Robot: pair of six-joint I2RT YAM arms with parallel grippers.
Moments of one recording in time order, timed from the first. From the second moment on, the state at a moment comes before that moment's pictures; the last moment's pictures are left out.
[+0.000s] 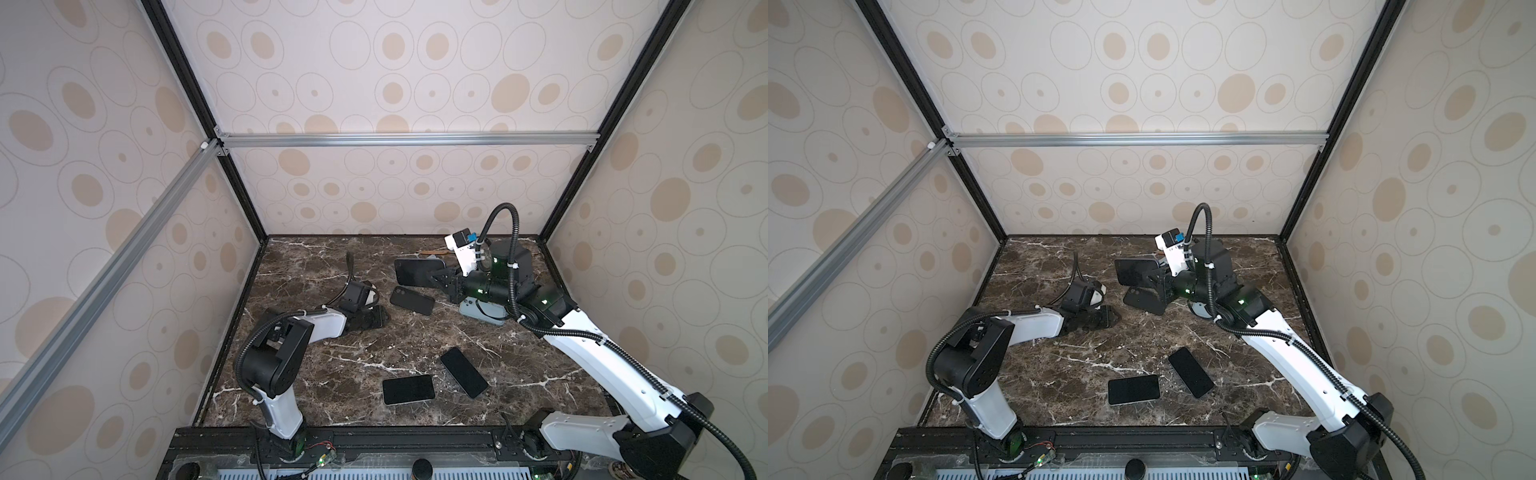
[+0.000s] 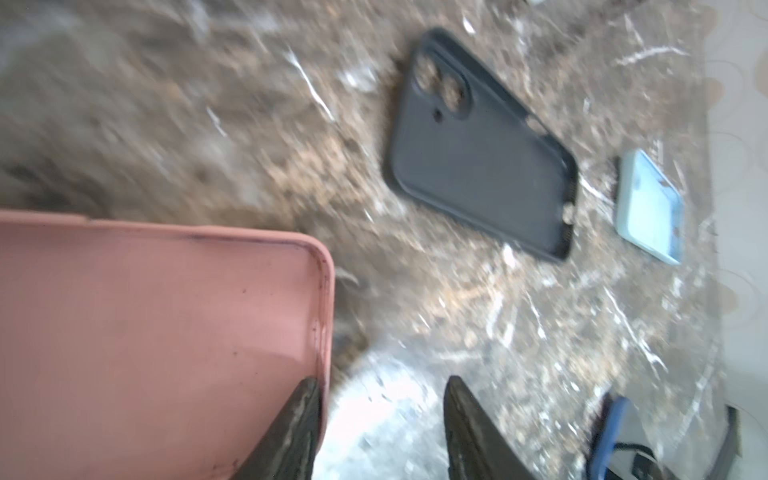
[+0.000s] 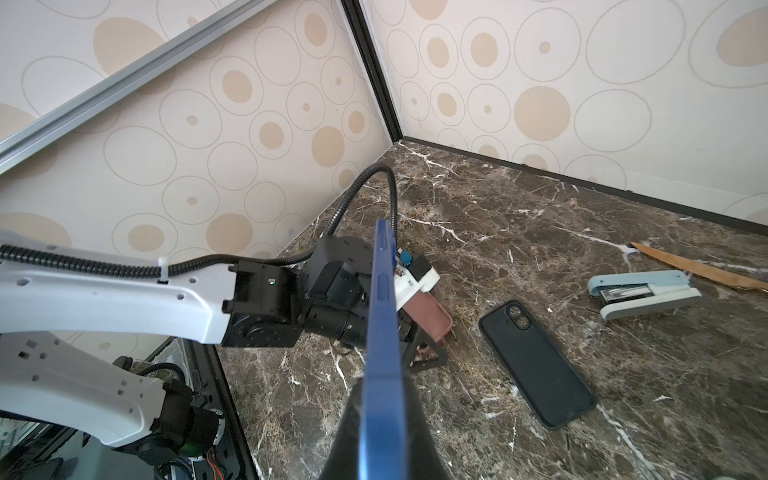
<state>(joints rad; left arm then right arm) -0.47 1.74 0.83 0.04 0.30 -0.59 0.60 1.21 1.25 -0.41 -0.34 0.24</state>
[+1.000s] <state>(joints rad) -0.36 1.30 0.72 -0.08 0.15 -0.60 0.75 1.24 1.08 -0.45 -0.05 0.59</state>
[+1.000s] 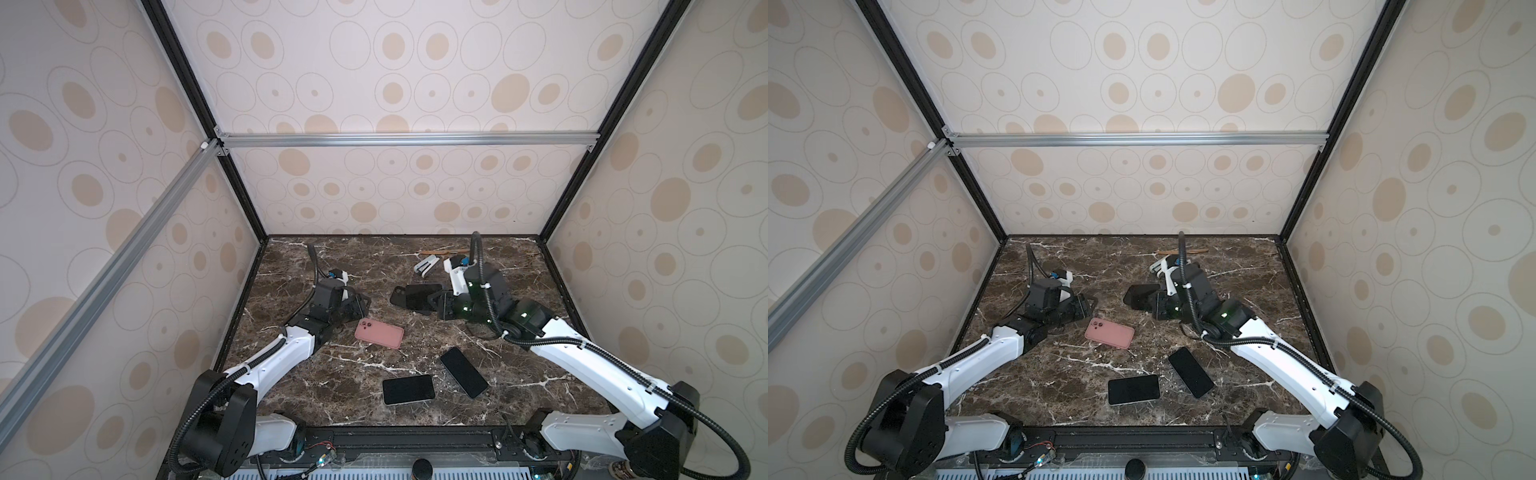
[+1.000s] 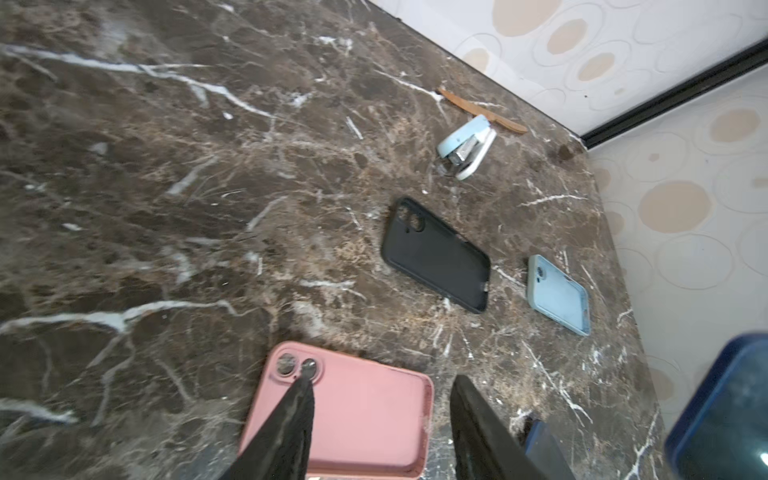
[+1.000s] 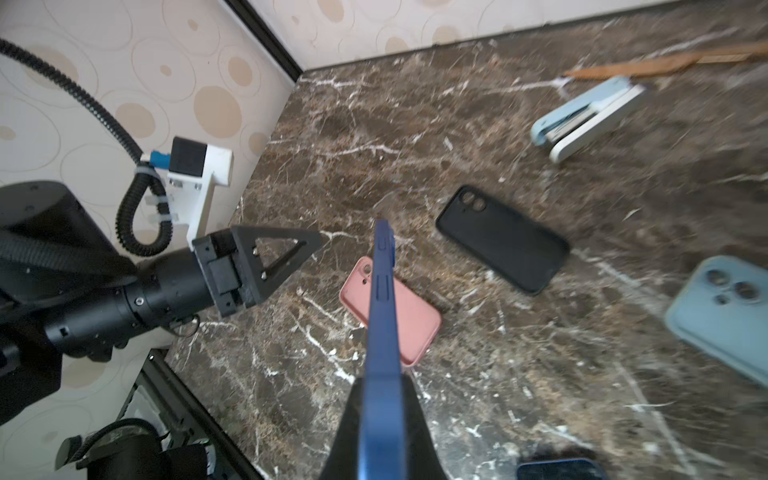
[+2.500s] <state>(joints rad) -0.40 1.32 0.45 0.04 0.27 -0.63 0.66 1.63 0.88 -0.08 -0.41 0.95</state>
